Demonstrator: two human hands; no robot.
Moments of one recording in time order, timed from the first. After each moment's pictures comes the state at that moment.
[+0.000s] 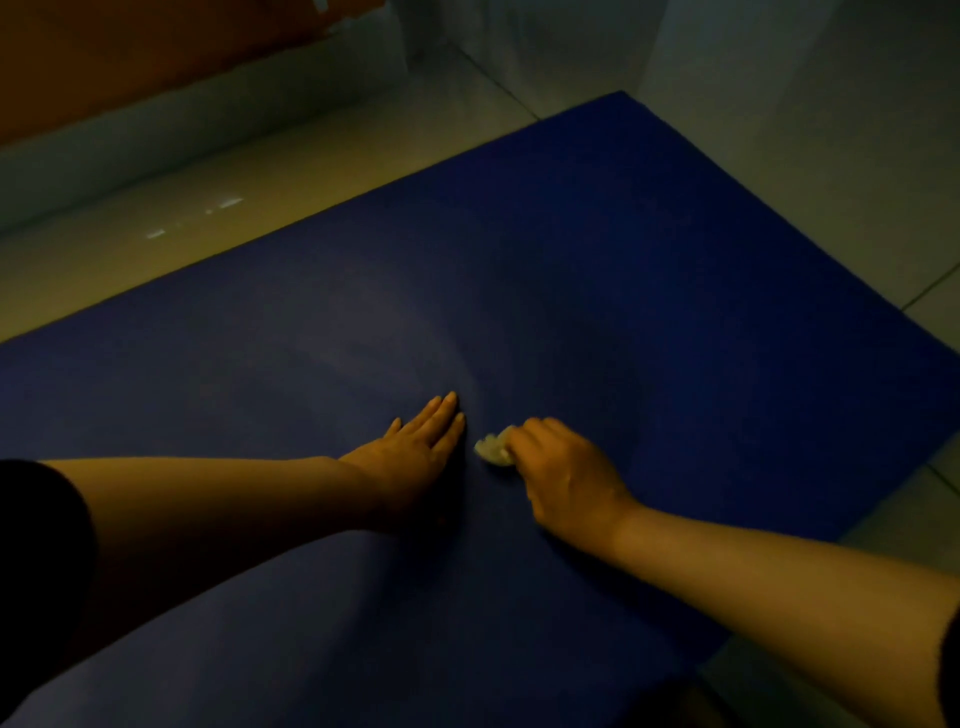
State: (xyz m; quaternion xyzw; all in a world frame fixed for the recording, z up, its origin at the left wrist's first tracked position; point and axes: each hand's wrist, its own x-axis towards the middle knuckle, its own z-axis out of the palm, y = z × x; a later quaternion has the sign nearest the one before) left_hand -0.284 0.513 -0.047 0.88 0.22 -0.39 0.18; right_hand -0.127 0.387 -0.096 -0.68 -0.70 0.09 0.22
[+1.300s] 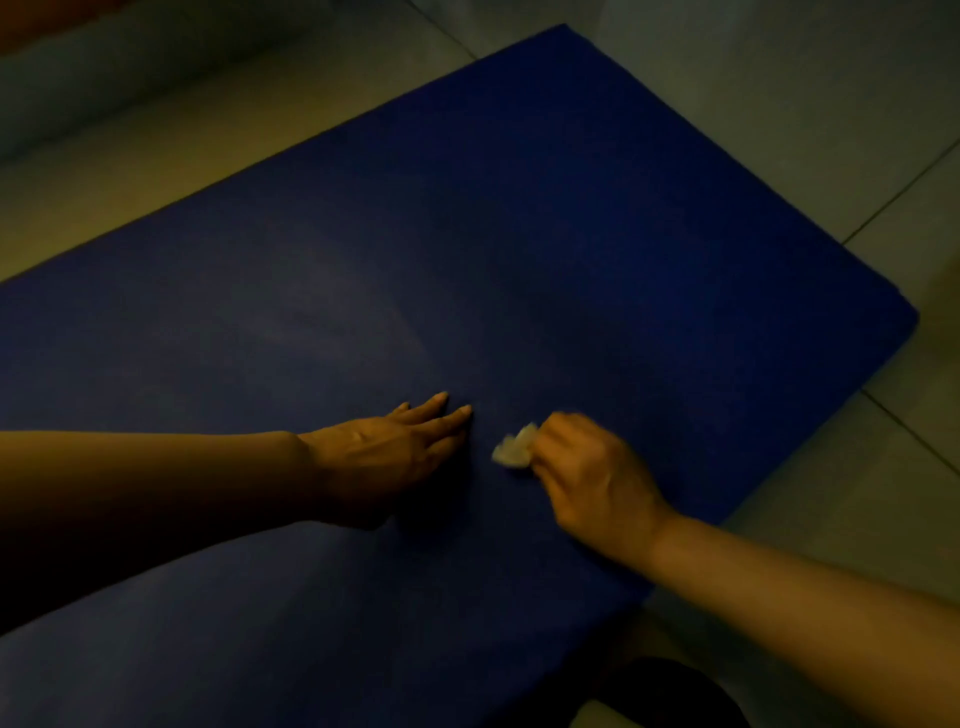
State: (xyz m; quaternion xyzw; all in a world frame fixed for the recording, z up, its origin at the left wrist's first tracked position) left_hand -0.269 0.491 -0.055 0.91 0.02 -0.41 0.07; right_hand -0.100 0.318 -0.094 -0.69 -0.67 0.08 0.26
